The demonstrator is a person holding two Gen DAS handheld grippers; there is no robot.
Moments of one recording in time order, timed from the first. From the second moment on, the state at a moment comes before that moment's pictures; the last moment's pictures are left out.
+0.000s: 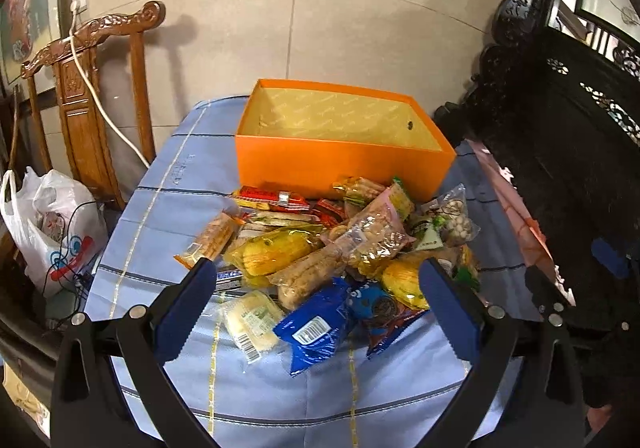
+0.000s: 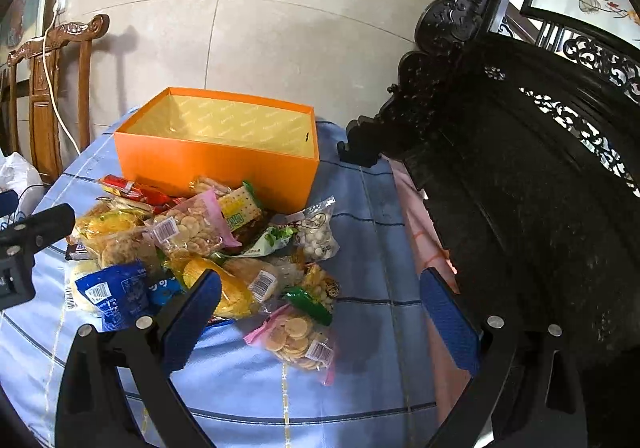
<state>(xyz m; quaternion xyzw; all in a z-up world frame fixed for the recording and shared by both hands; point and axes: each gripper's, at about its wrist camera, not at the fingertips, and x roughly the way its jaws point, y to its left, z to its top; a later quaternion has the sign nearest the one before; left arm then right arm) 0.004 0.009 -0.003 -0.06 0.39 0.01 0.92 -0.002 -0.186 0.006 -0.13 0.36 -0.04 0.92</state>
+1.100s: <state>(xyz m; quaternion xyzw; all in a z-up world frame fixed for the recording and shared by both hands) 0.025 -0.004 -0.018 -0.04 0.41 -0.01 0.91 0.016 -0.211 -0.008 -0.03 0.40 -0.03 0.92</state>
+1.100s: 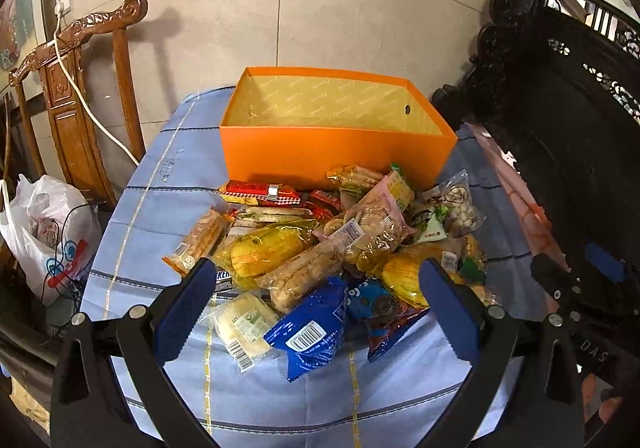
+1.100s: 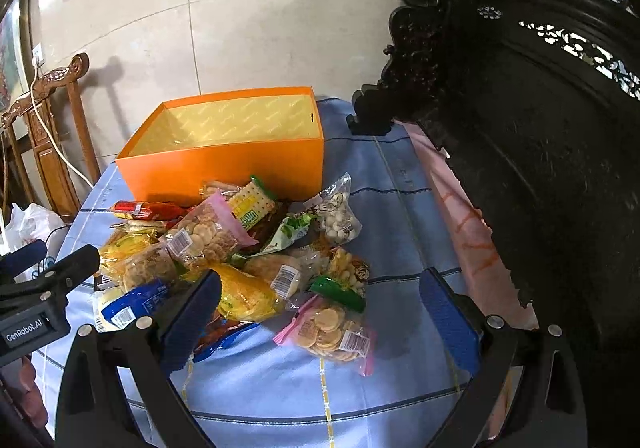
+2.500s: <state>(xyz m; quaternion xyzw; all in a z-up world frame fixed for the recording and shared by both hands) 0.146 -0.067 -0.130 0.07 0.49 -0.23 0.84 0.175 -0.216 -0.115 0.14 0.57 0.05 0.81</state>
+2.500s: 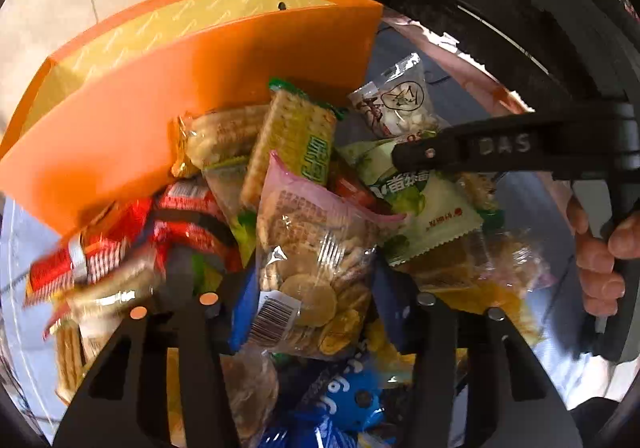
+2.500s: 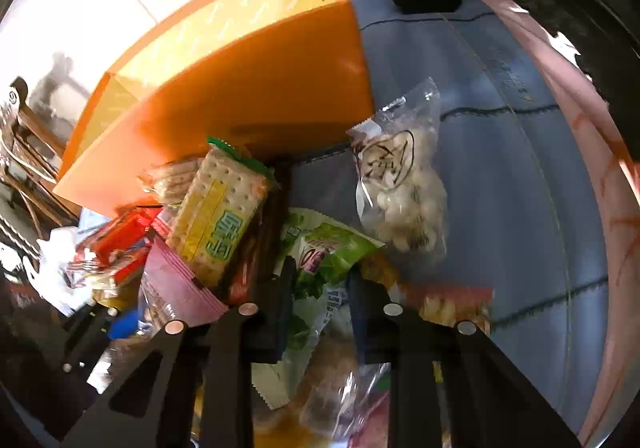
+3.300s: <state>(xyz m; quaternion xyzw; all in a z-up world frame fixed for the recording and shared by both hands) 0.145 0.005 0.004 -0.02 0.39 -0.21 0.90 0.199 -0.228 0.038 0.14 0.41 0.11 0.89</state>
